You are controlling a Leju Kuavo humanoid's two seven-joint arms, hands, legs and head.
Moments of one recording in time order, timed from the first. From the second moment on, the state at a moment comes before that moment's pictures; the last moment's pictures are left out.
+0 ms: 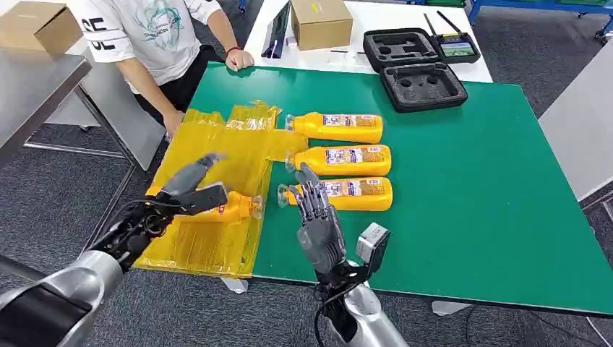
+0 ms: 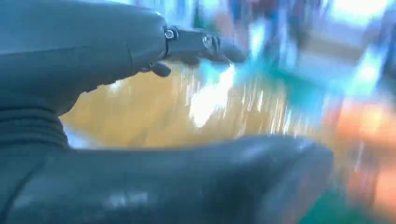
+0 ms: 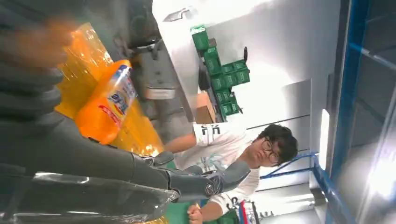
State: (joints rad) left arm -0.72 0.16 -0.52 -0.56 -0.58 0.19 -0.56; right arm -0.21 0.20 0.57 -1.24 -0.15 0.02 -0.68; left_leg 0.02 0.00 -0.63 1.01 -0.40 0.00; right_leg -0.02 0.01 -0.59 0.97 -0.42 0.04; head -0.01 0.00
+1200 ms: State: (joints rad) left arm -0.16 0.02 -0.03 -1.25 0.00 0.60 -0.70; right arm -0.53 -0.11 0.45 -0.95 0.87 -0.32 -0.28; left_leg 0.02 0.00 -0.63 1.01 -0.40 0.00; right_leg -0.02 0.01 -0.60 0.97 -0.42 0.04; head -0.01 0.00
